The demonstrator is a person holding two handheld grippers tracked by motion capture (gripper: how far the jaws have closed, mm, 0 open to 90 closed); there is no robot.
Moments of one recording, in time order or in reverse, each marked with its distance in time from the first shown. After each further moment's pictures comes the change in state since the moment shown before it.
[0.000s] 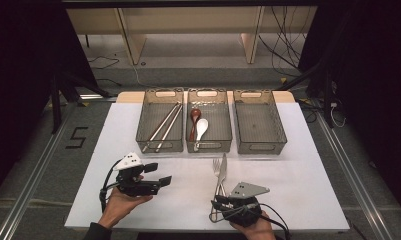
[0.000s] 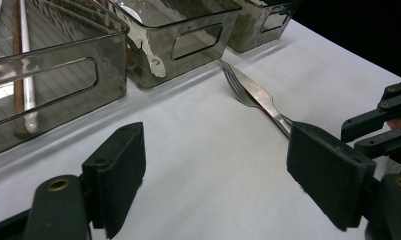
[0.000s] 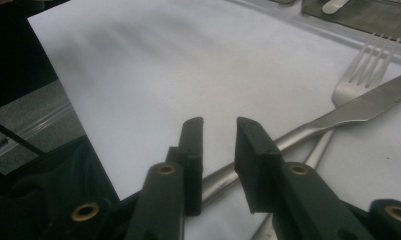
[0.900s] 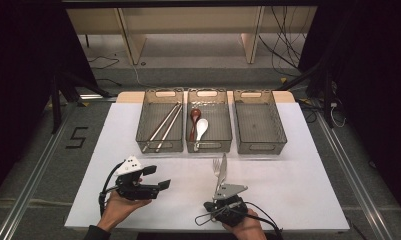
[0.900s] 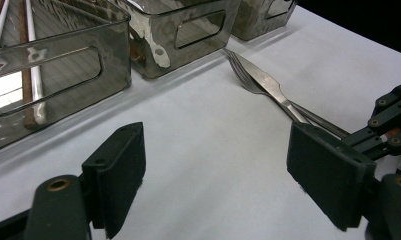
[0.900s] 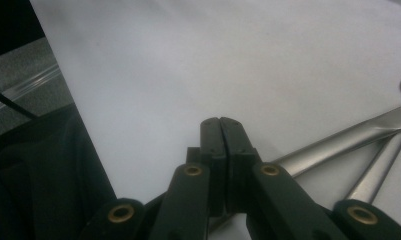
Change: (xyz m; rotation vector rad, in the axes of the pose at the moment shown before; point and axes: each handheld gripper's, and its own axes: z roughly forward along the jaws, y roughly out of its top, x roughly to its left) left arm -0.003 -0.008 0.000 0.017 0.028 0.038; right arm 0.011 0.004 0.034 0.158 0.013 -0.063
